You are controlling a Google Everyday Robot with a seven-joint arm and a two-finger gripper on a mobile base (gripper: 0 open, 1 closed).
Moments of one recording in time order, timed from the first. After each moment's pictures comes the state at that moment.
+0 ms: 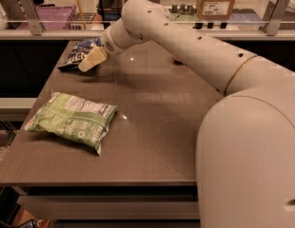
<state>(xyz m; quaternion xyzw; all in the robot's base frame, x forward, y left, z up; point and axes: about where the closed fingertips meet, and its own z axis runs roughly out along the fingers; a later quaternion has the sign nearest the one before) 0.763 0.165 0.861 -0.48 0.75 0.18 0.41</state>
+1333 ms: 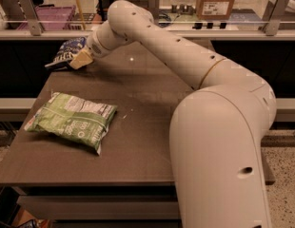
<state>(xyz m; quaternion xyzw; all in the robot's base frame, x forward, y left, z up) 0.769 0.221 0.842 -0.53 0.72 0.22 0.39</state>
